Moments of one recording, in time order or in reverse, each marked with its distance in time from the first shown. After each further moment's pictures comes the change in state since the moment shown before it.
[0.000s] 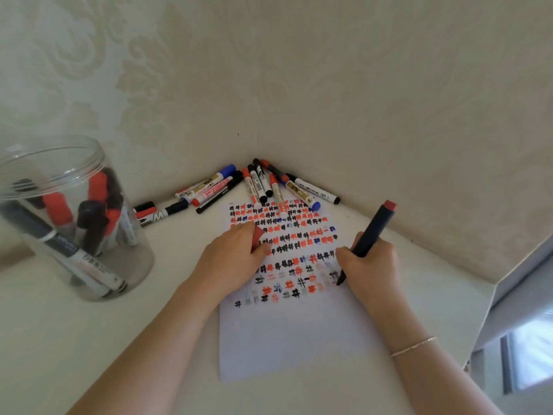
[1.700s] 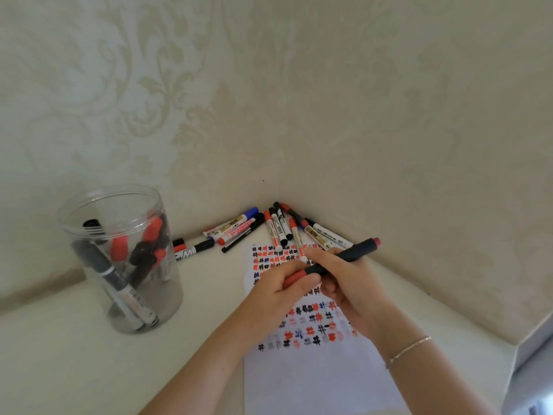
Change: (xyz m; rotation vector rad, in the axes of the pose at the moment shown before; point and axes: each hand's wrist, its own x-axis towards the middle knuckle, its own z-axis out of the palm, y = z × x) left_hand -0.022 0.022 -0.021 -0.952 -0.076 0.219; right_hand 0.000 -0.076 0.023 0.527 -0.469 0.113
